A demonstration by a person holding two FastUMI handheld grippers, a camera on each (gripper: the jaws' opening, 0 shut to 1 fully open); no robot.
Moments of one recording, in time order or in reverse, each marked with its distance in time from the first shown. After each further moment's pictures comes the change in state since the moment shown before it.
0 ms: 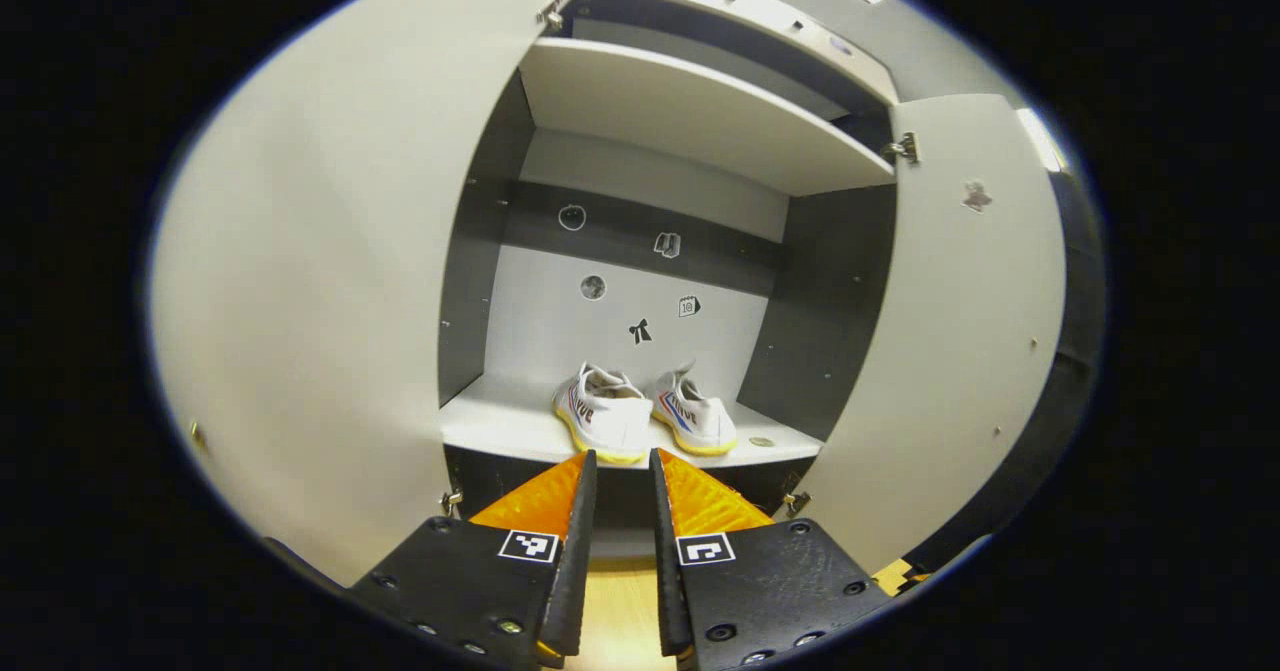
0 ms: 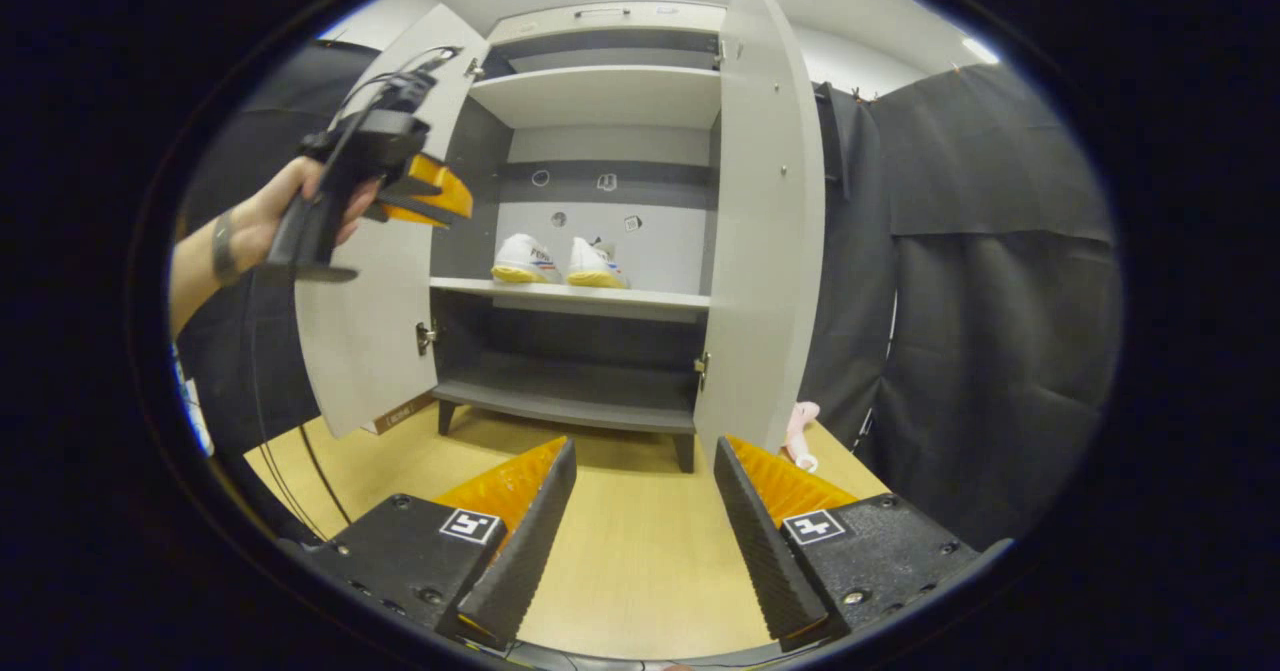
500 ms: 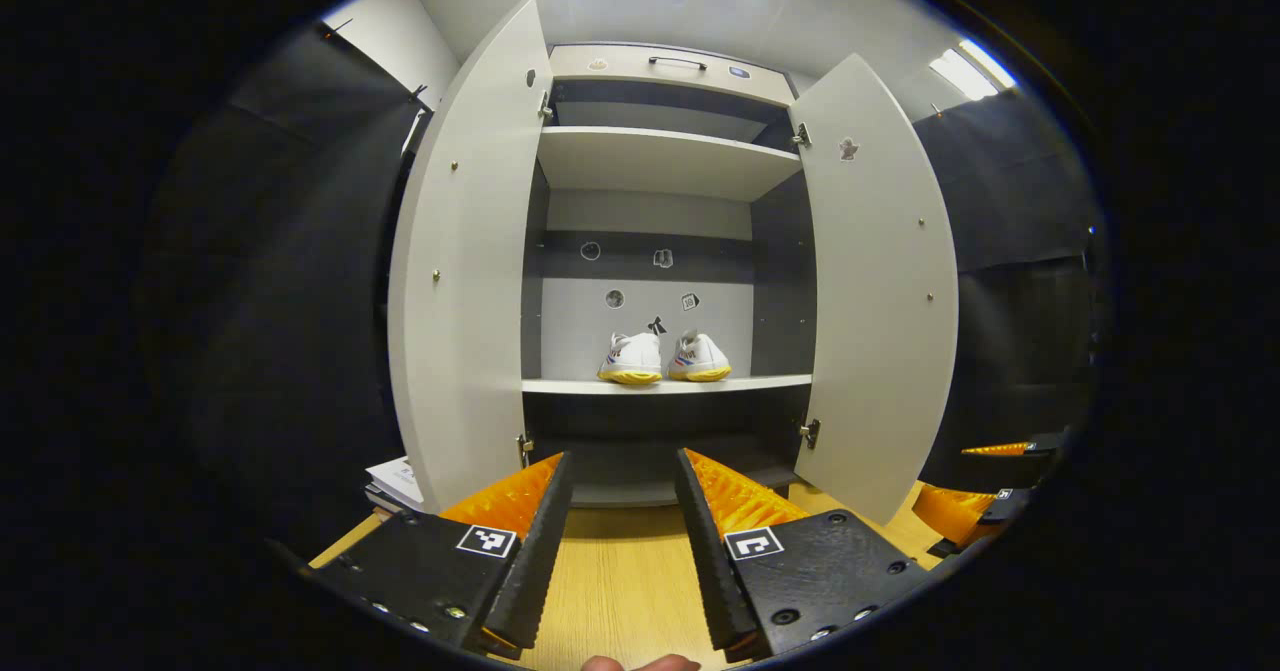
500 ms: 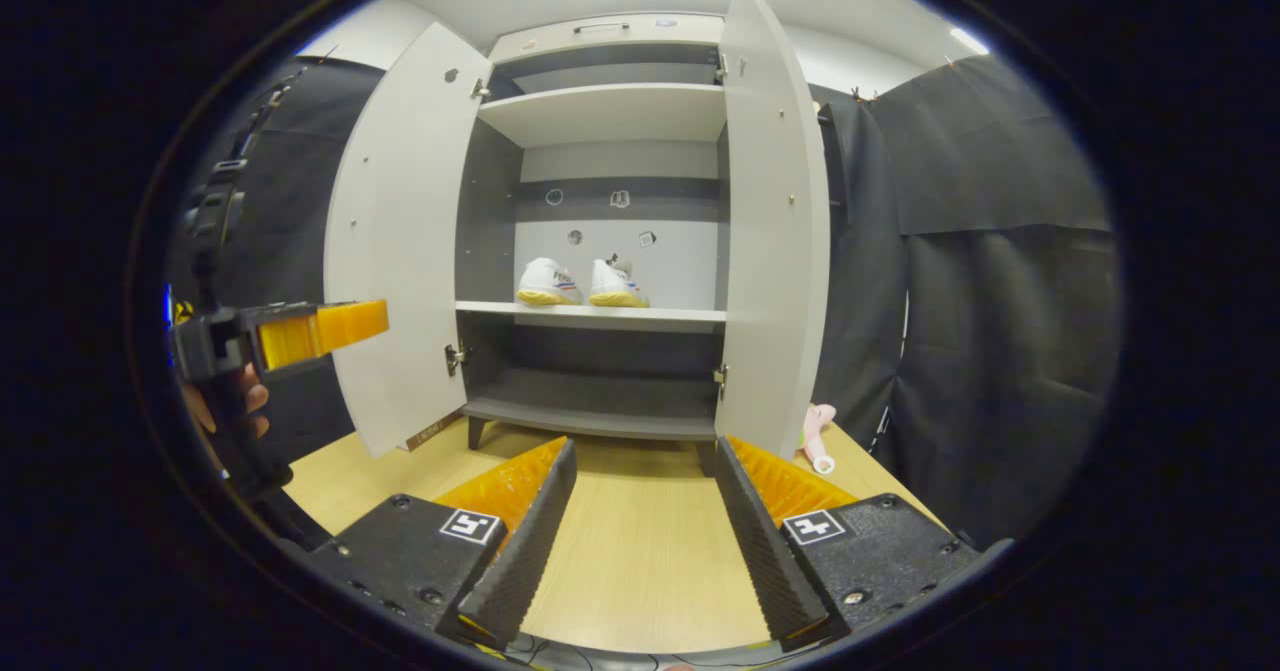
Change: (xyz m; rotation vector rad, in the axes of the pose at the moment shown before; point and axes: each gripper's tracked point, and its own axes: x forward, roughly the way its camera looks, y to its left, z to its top) left arm -0.139 -0.013 -0.082 0.177 -0.131 0.106; right arm -0.025 0.020 0.011 0.022 -0.010 0.037
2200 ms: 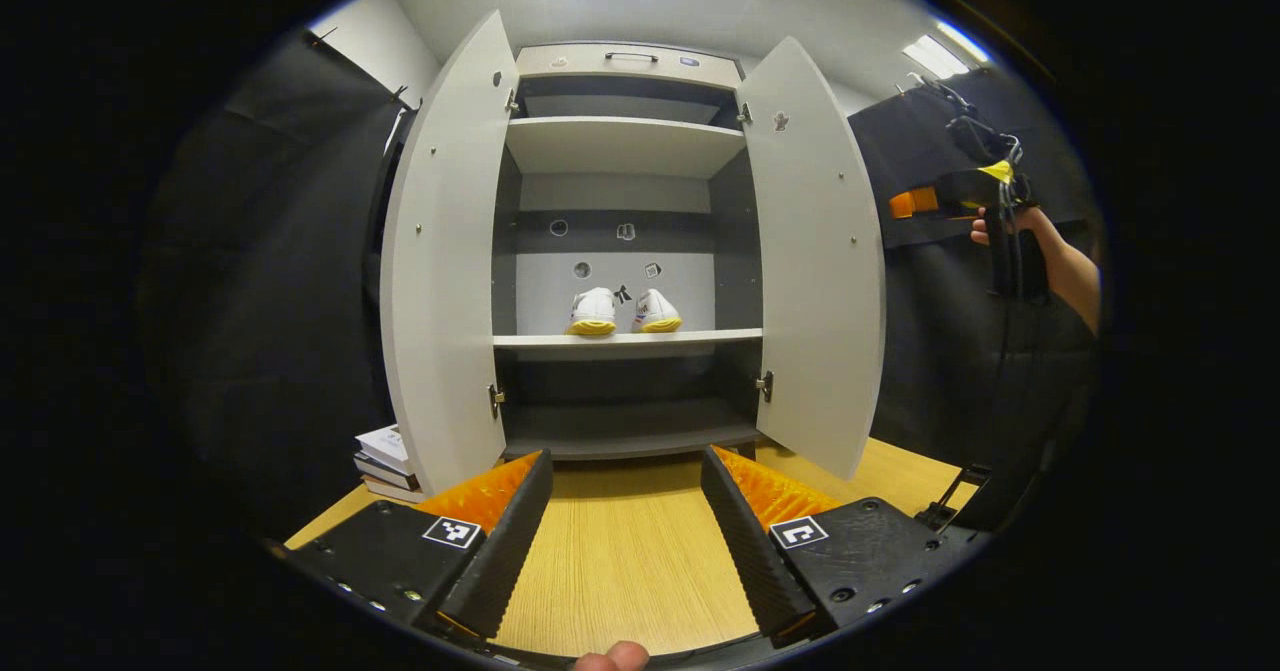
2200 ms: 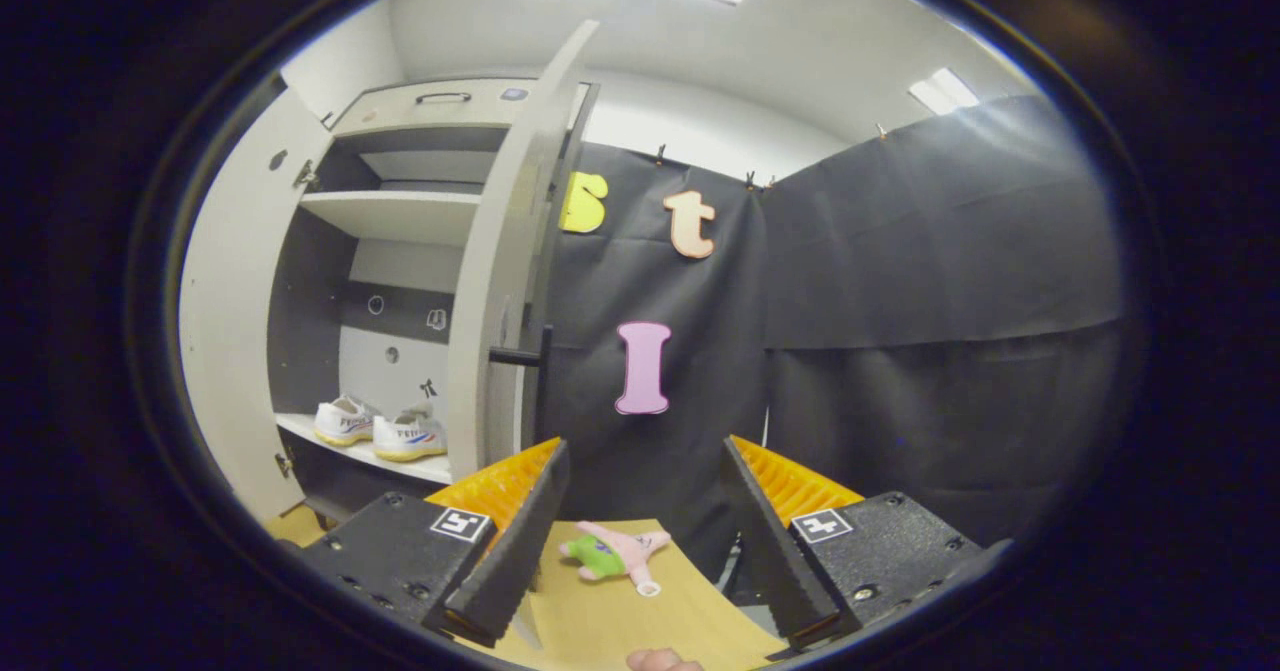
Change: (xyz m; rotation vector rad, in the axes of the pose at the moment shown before) left arm -0.044 -0.045 -0.049 0.030 0.041 -0.059; right arm 0.035 -0.228 0.231 0.000 -0.226 -0.342
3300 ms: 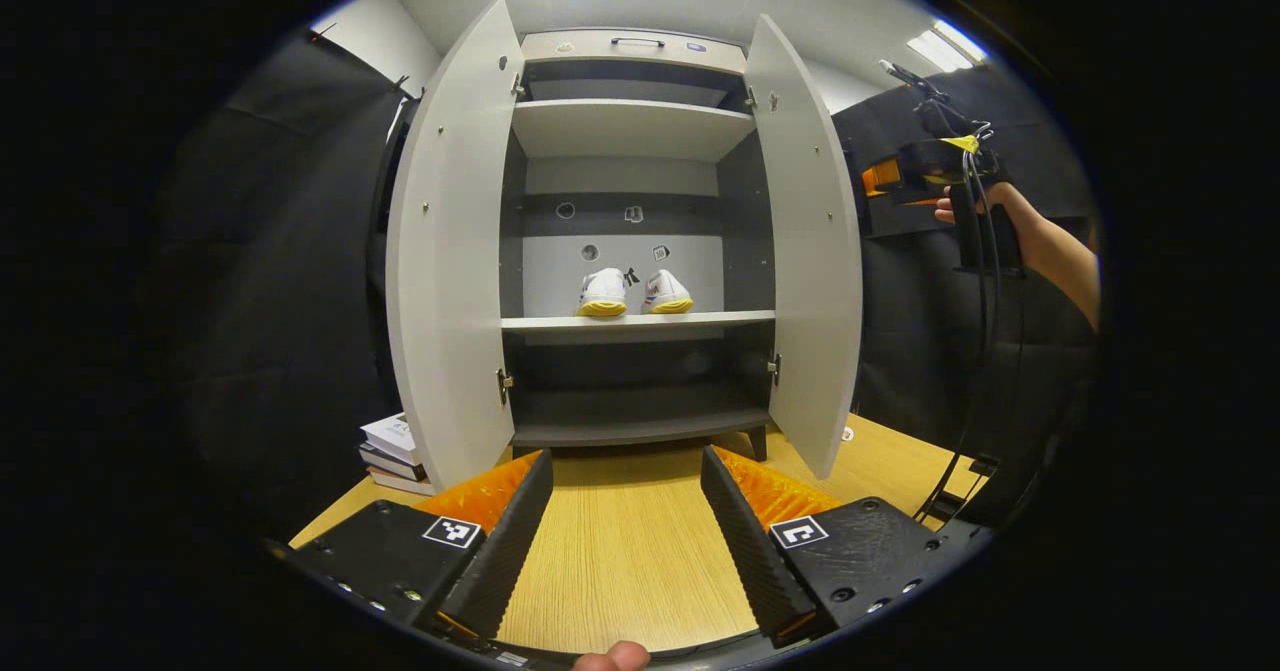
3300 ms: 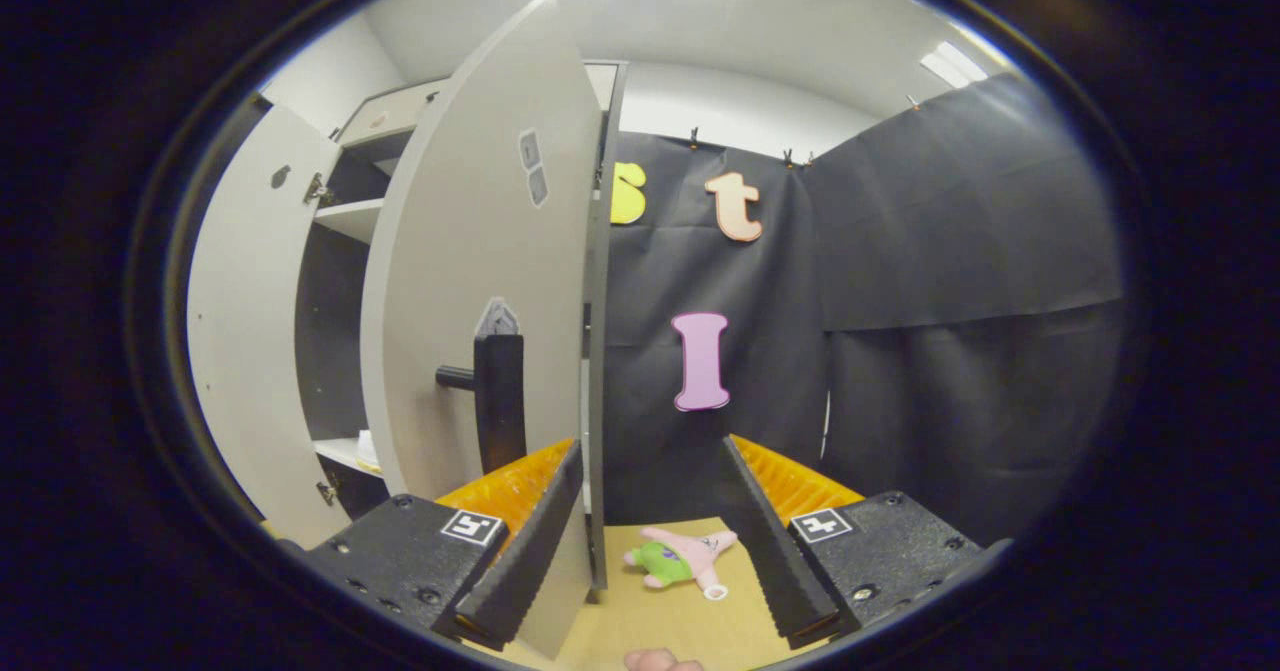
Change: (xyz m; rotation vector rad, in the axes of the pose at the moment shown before) left arm 0.002 0.012 -0.014 -0.003 0.044 0.014; right arm 0.027 0.076 -0.002 0.050 0.008 0.132
